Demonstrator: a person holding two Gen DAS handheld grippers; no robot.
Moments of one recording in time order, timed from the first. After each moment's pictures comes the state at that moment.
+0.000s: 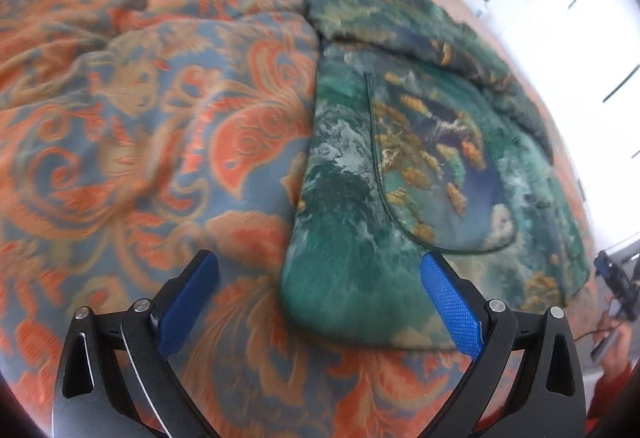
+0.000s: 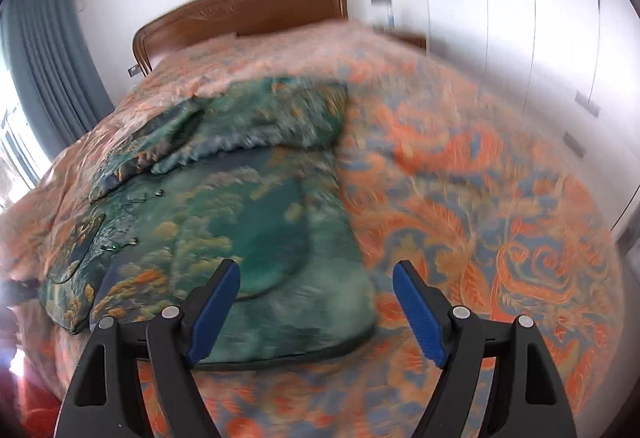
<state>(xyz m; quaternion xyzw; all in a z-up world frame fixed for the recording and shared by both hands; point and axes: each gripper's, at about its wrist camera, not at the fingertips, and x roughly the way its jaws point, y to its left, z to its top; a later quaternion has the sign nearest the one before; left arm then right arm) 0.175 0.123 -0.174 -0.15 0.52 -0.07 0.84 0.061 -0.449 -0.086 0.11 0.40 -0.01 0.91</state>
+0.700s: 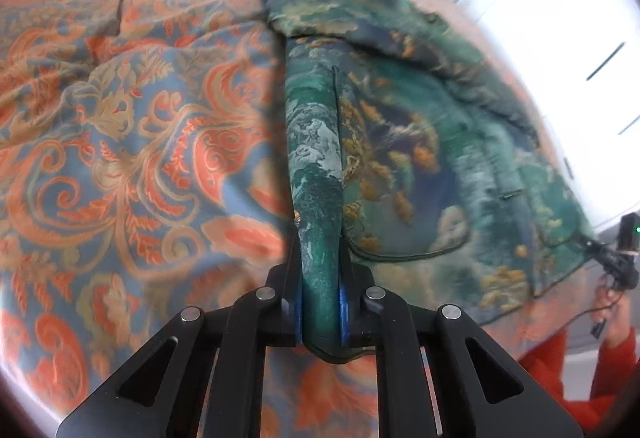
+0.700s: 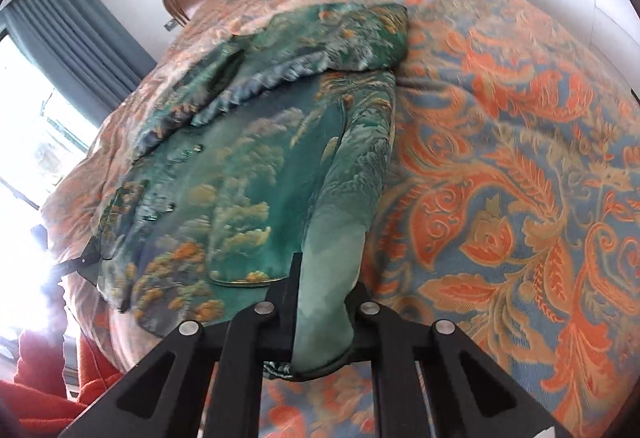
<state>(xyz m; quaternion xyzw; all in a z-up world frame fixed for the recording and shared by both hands) 0.149 0.109 -0.126 -0.14 0.52 -0.11 0.84 0.103 -0.427 -0.104 0.15 0.49 0.11 0.85</state>
